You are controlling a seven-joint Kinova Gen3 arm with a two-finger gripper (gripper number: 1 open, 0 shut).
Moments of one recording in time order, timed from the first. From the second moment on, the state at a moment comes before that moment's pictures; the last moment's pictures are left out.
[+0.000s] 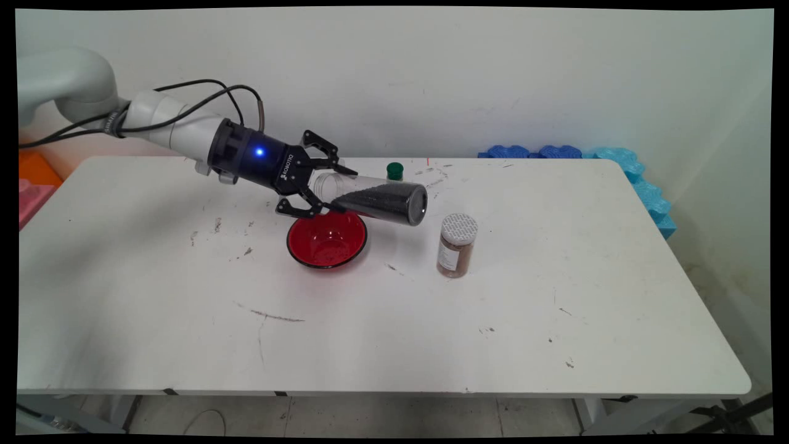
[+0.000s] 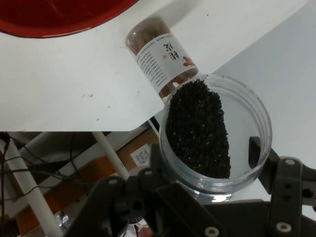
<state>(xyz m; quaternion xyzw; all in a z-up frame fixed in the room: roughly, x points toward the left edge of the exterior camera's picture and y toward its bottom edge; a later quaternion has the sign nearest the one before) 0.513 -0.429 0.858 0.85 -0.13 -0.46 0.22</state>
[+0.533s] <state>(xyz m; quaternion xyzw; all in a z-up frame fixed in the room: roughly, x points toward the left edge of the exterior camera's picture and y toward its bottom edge) 0.512 -0.432 0.859 0.85 -0.12 -0.47 0.22</state>
